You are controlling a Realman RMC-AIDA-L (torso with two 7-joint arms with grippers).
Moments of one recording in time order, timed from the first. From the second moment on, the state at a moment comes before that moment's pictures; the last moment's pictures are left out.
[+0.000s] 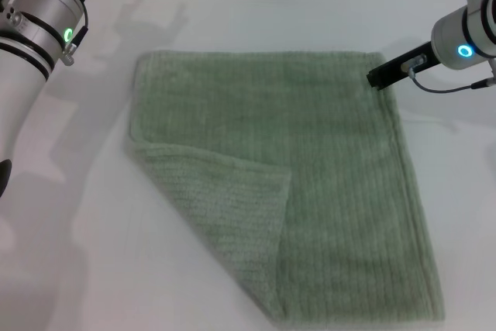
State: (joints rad) left arm -0.77 -2.08 1.02 0.06 0.42 1.09 -0.43; right arm 0.87 2.06 -1.21 -0.73 0.53 1.02 -0.62
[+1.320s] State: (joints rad) left arm -0.77 -2.08 1.03 0.06 0.43 1.11 -0.44; right arm 0.92 2.06 -1.19 -0.58 0.53 0.96 -0.72
